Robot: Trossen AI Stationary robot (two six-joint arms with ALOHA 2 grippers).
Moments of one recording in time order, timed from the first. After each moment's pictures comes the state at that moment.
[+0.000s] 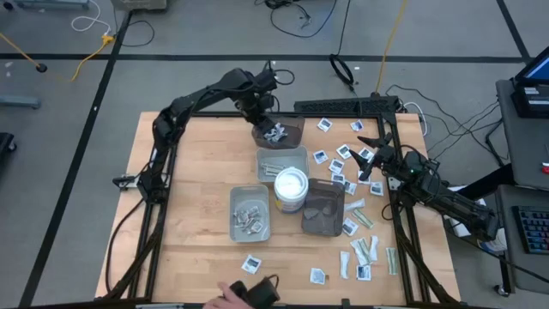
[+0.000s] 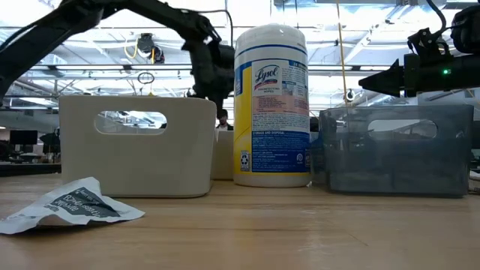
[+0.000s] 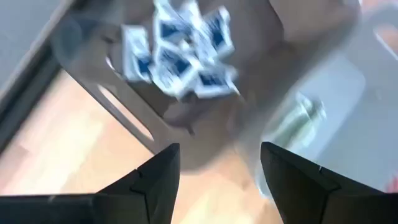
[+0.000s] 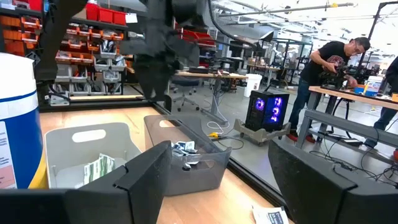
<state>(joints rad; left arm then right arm) 0.63 2.15 2.07 -1.31 0.23 -0.06 -0.54 0.01 0.02 0.07 0.02 -0.12</state>
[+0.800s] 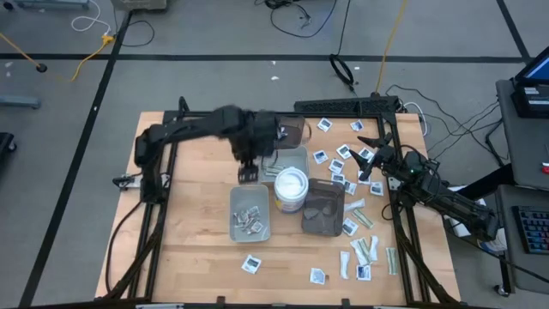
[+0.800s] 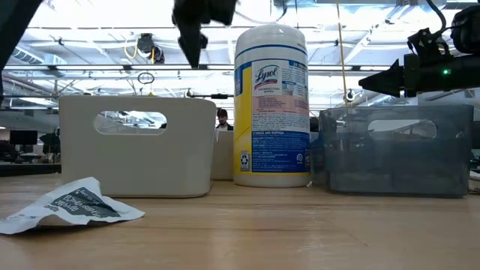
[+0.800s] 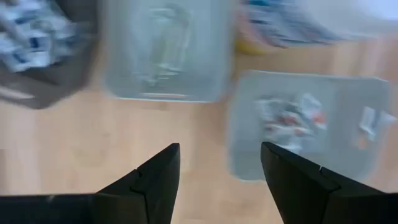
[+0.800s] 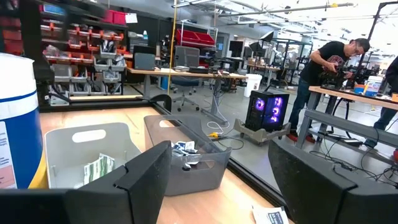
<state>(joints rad) 0.21 1.90 2.02 -1.57 0.13 0.05 -0.54 0.01 0.02 0.07 0.03 -0.12</state>
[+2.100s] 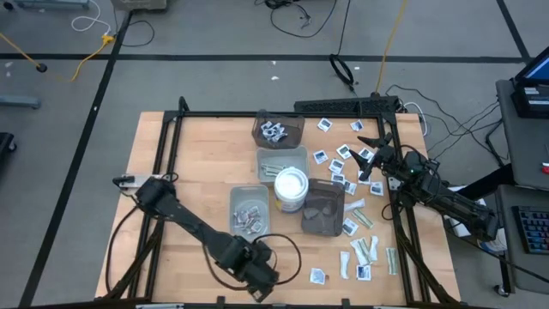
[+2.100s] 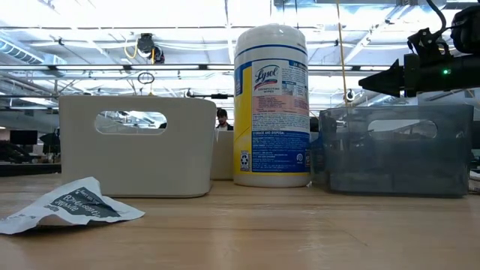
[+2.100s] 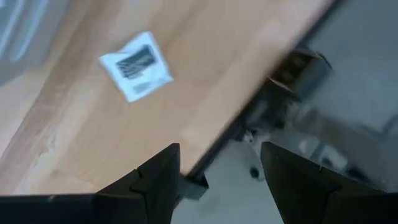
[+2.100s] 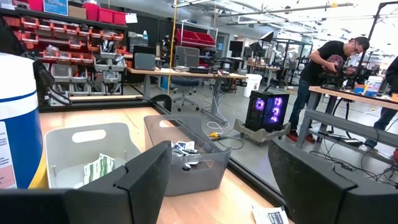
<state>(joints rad) -0.59 2.12 2.00 -1.21 0.15 -1.29 -0.54 0.01 0.02 0.07 0.03 -0.12</state>
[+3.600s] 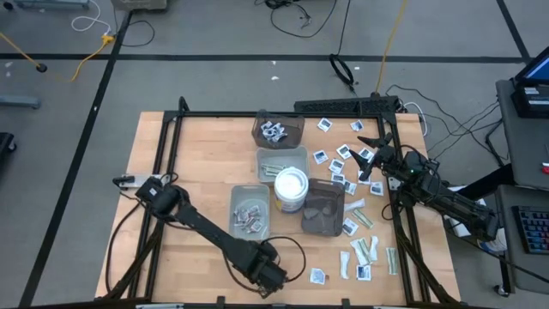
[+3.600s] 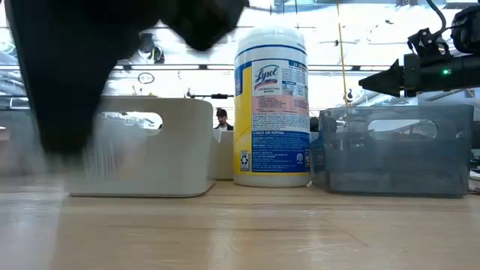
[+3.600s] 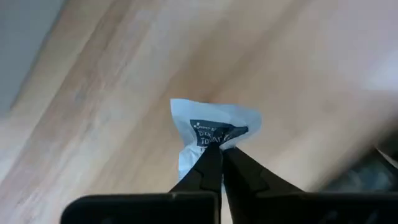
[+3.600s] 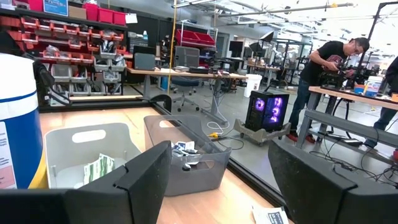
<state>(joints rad) -0.55 2.28 1.92 -1.13 0.13 -1.27 -0.54 0.01 0.02 0.07 0.03 -0.12</state>
